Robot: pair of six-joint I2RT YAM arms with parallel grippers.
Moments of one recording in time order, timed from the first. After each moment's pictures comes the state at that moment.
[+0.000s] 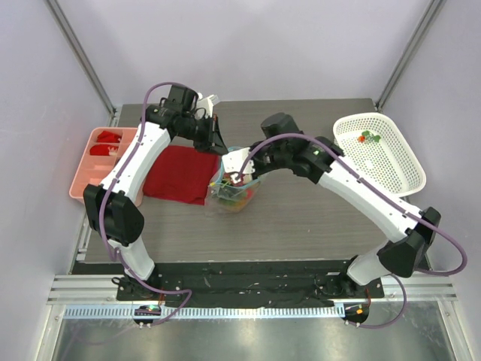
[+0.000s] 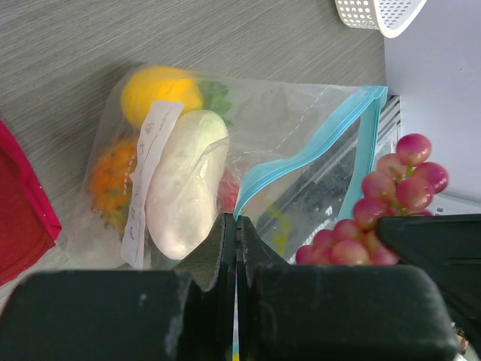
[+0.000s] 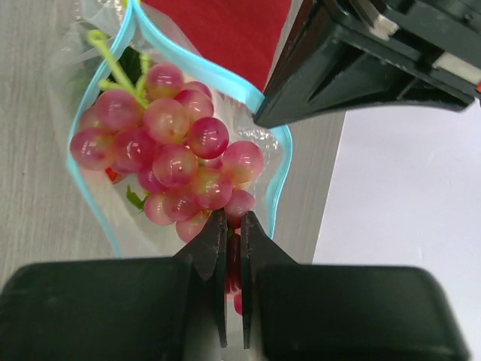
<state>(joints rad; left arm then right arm) -0.34 1.76 1.78 -0.96 0.66 -0.31 0.77 1.47 1.59 -0.78 -0.26 -1.16</state>
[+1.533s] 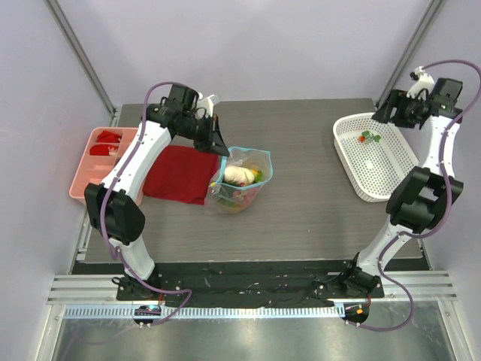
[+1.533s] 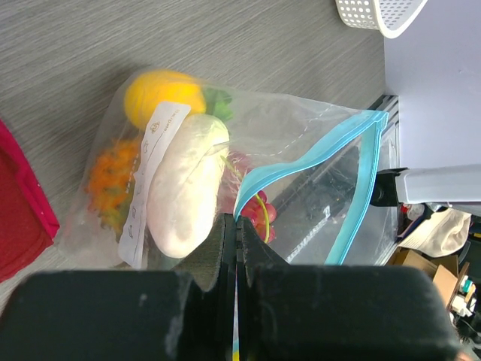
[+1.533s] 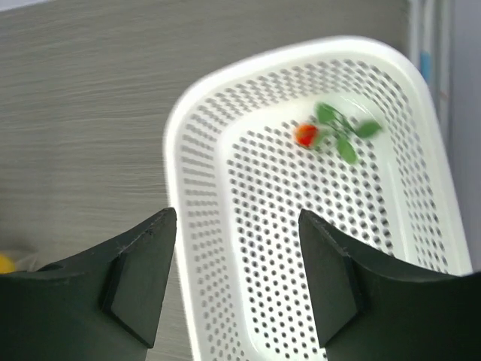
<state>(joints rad) -0.34 1.77 1.80 -0.98 0.66 -0.32 -0.45 1.87 1.86 -0.69 -0.63 -0.16</state>
